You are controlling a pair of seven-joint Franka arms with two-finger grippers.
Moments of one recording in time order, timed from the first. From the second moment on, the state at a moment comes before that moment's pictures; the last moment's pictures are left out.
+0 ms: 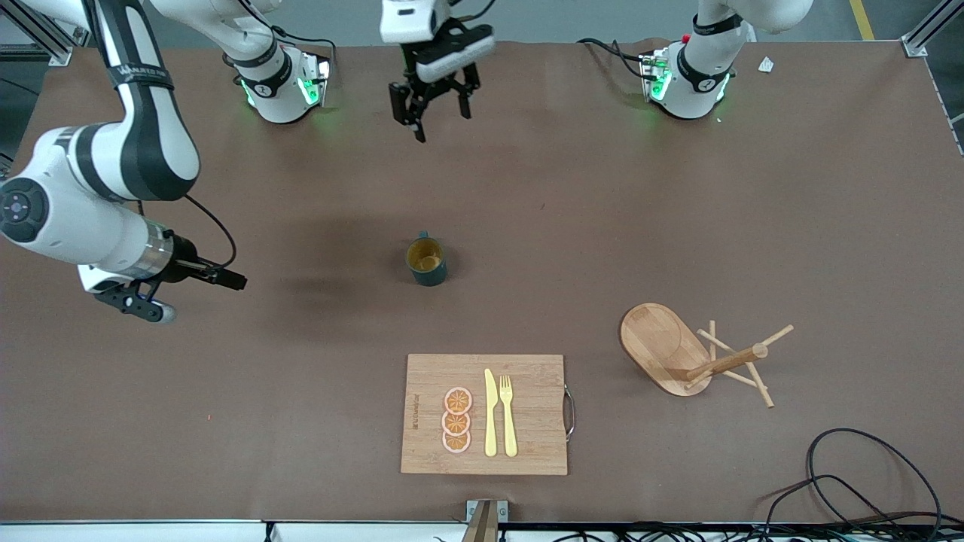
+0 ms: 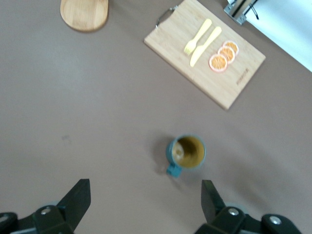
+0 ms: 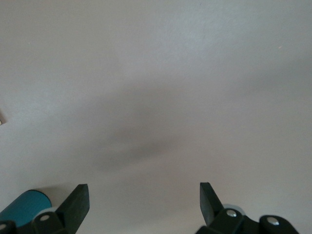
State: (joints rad) left arm -0.85 0.34 -0.32 -1.39 0.46 1.76 -1.92; right arm 0.13 0.19 -0.06 -1.91 0.12 2.00 0.38
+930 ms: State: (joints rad) left arm -0.20 0.22 -0.32 -1.39 0.23 1.69 -1.03; right arm 0.54 0.20 -0.05 -2.15 0.12 2.42 0.82
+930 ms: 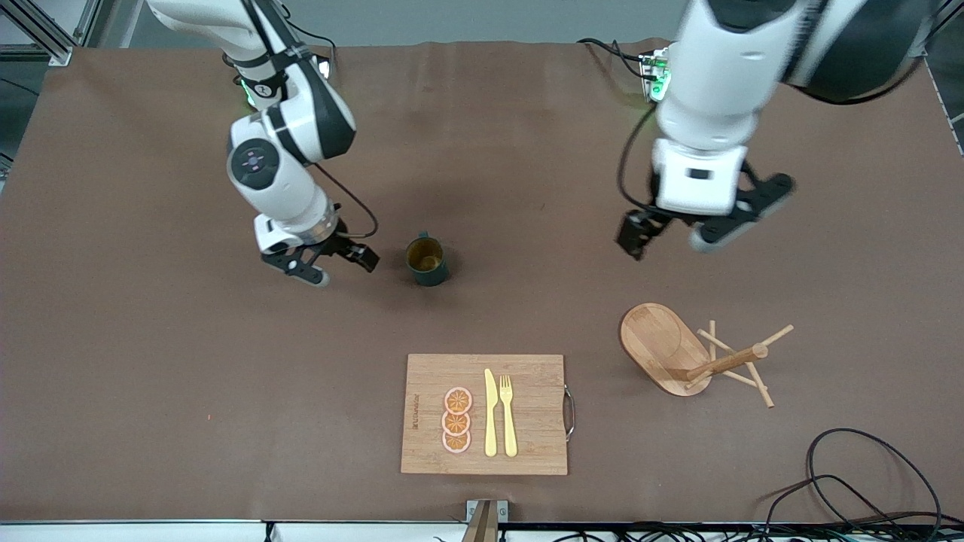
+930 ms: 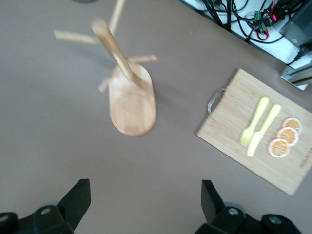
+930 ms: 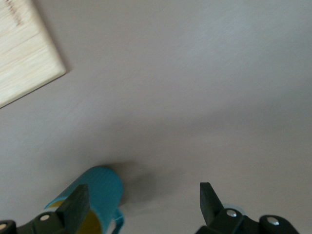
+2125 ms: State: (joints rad) left arm 0.02 0.06 -0.12 -1.44 0.05 1.47 -0.16; right arm 0.69 0.35 -0.05 -2.17 0.12 2.61 0.85
